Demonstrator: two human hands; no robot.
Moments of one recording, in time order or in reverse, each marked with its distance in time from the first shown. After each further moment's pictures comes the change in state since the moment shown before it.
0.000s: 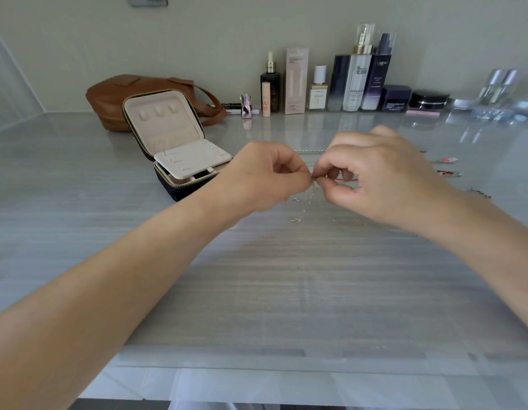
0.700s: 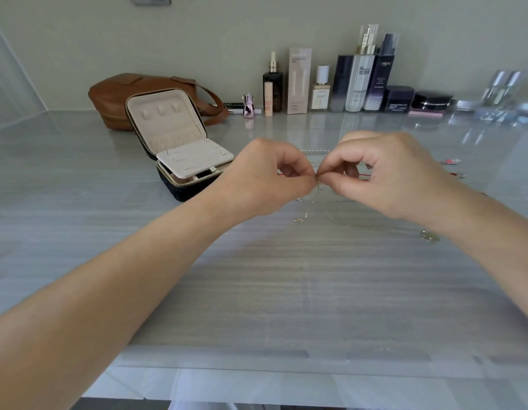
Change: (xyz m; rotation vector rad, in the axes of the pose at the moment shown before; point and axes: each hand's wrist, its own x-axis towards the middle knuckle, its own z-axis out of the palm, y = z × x) left_hand -0.002 -0.001 -0.001 0.077 0.009 0.142; right_hand 0.001 0.005 -0.004 0.294 -0.071 0.181
